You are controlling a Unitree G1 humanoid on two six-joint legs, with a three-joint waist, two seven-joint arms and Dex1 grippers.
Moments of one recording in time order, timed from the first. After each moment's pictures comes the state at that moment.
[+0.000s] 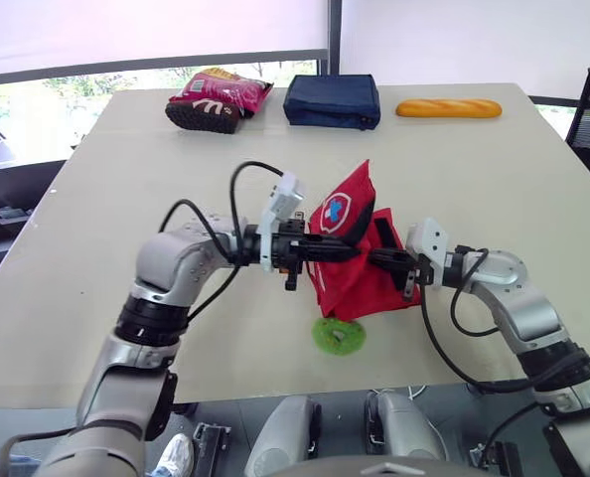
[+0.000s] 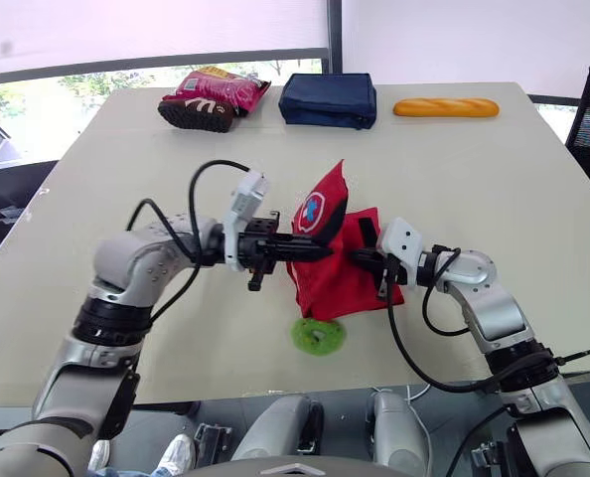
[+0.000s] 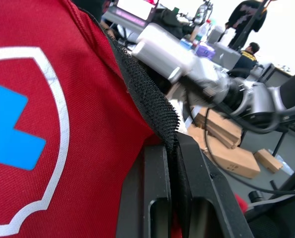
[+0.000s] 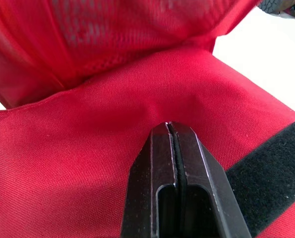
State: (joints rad) left arm -0.64 0.50 -0.17 -0.04 -0.65 0.80 -1.15; right arm -0.40 -0.51 0.22 -0.02 0.23 0.18 0.95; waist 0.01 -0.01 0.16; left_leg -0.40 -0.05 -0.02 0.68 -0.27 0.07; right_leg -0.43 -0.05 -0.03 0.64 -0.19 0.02
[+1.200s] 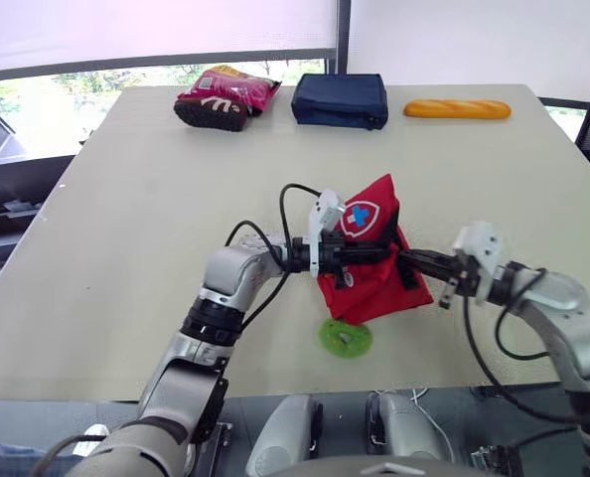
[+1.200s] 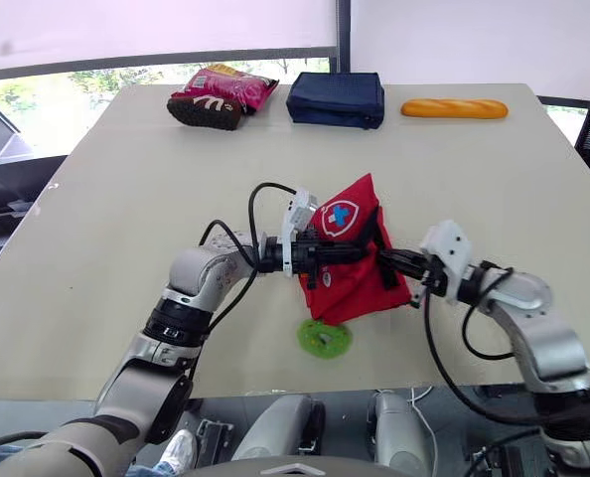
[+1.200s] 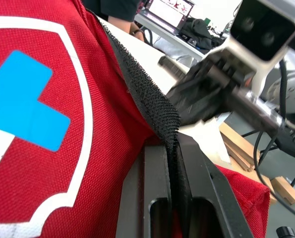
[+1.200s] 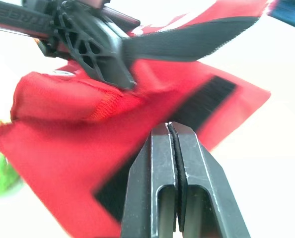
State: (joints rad) left arm -0.65 0.29 -0.20 0.11 -0.53 0.78 -1.03; right arm -0.13 -0.66 -0.07 -0.38 0.41 0.43 0.86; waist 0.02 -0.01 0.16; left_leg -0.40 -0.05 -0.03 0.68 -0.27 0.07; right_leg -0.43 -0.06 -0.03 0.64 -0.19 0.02
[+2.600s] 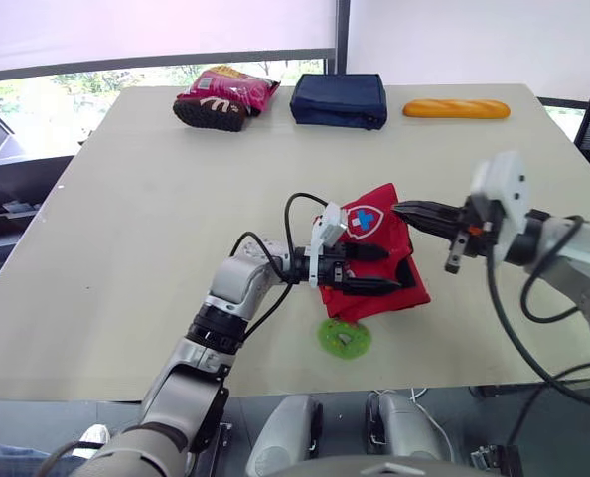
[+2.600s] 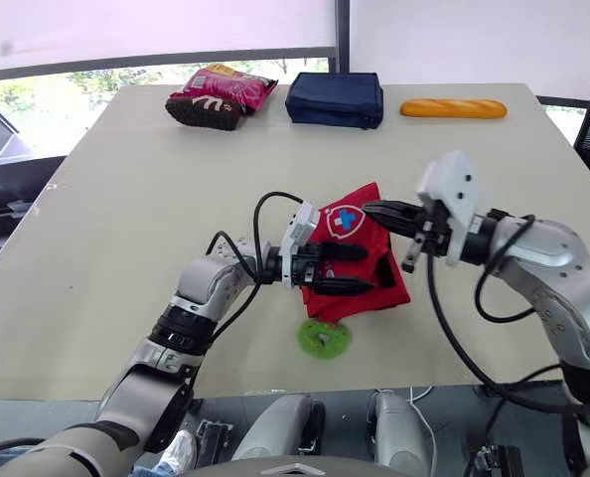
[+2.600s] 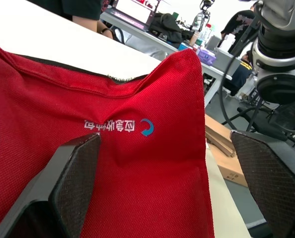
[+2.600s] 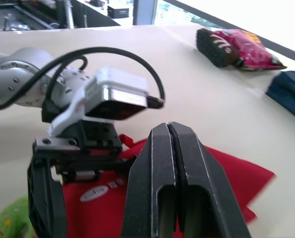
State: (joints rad) left arm -0.61 0.29 -0.25 0.15 -0.48 0.61 -1.19; right arm -0.49 -0.73 0.04 -0.59 0.66 0.77 0.66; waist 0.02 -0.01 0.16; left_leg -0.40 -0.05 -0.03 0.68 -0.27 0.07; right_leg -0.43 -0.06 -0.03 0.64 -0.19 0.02
